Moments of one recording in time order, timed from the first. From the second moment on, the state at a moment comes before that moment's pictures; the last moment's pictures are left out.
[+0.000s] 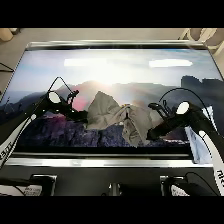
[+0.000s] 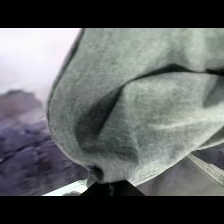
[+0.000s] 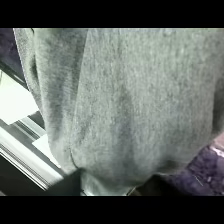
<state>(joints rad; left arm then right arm) -0.23 -1.56 1.12 1.00 -1.15 -1.45 0.02 -1.27 0.84 -1.15 1.32 0.93</state>
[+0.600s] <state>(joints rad) -0.19 -1.10 1.68 1.06 -1.00 -1.51 0.01 -0.95 1.55 -1.41 1.33 0.94</state>
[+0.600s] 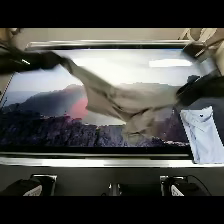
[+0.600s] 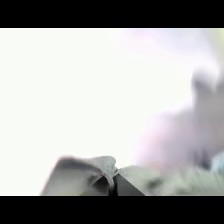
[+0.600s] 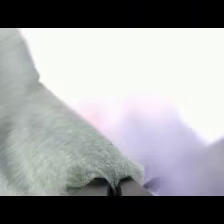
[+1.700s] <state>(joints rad) -0.18 -0.88 1.53 1.52 -1.03 -1.69 0.01 -1.14 1.87 -1.56 1.56 1.05</state>
